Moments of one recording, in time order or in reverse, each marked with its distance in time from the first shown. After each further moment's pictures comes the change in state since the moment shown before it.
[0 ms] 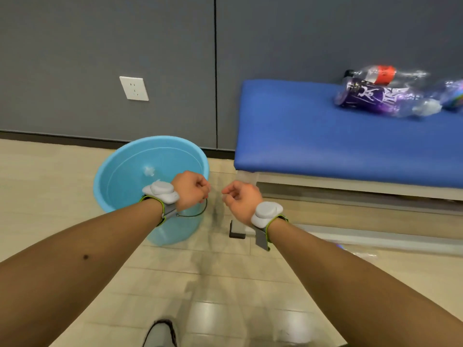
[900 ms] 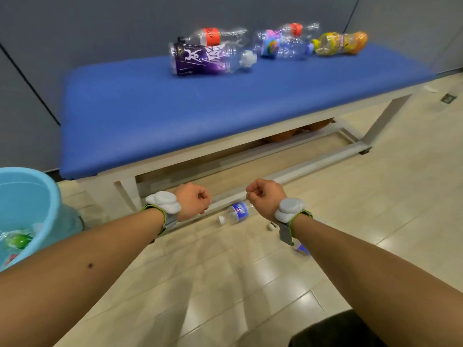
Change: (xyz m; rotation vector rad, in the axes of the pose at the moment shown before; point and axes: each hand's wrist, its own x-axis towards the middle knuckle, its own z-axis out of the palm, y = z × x) left_hand -0.011 0.151 0.217 0.189 -0.486 0.406; right_hand -0.170 0.183 -0.184 -0.083 0.398 0.474
